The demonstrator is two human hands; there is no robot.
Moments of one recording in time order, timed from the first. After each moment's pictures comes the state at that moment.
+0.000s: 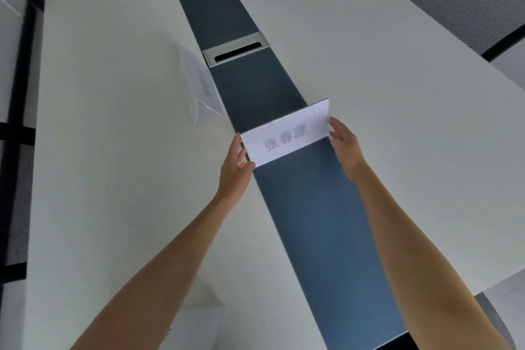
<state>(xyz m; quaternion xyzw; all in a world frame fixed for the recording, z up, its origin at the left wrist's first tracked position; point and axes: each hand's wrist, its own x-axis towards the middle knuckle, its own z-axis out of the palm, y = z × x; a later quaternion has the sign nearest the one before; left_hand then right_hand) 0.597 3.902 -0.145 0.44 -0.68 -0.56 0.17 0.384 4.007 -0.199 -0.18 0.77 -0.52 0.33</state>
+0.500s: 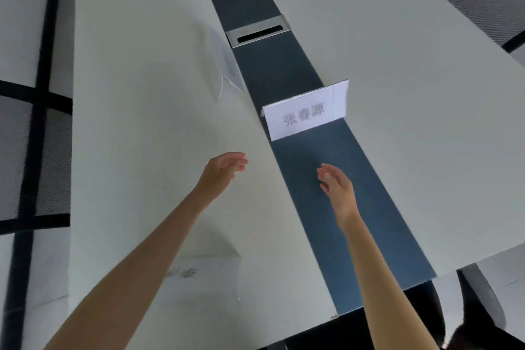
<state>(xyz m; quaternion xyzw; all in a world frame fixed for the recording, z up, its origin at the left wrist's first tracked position) 0.698 3.906 -0.122 0.47 -0.69 -0.55 0.06 0.529 4.082 -0.184 -0.07 0.72 -0.57 0.40</state>
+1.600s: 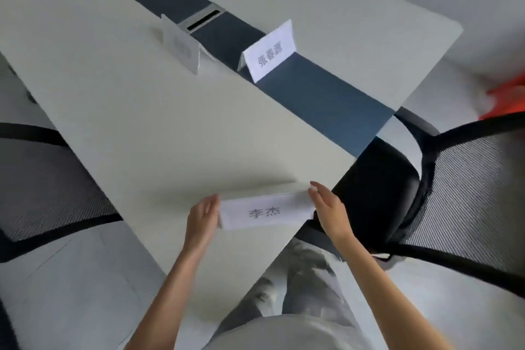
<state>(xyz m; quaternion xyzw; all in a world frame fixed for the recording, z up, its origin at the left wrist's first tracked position) 0.982 3.967 -0.125 0.44 -0.71 -0.55 0.02 0.874 4.180 -0.119 0.01 0.82 -0.51 0.28</state>
